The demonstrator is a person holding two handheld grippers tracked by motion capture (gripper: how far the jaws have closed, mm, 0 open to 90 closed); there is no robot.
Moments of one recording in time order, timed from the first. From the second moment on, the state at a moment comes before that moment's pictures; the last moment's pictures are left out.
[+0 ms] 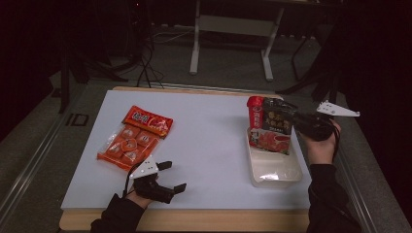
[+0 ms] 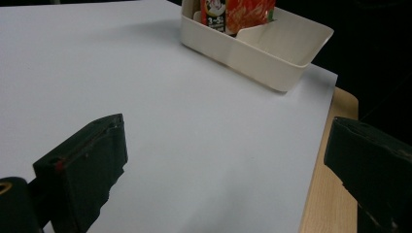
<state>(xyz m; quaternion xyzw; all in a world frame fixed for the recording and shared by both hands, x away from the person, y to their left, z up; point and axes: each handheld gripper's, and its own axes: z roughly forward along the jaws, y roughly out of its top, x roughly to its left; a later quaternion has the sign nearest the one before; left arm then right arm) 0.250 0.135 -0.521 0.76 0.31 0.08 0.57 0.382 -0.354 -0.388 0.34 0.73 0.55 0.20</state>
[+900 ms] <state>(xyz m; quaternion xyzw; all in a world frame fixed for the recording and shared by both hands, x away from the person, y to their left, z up) 0.250 0.134 -0.523 0.76 0.31 0.08 0.57 0.367 -0.375 -0.420 0.40 0.71 0.55 0.19</state>
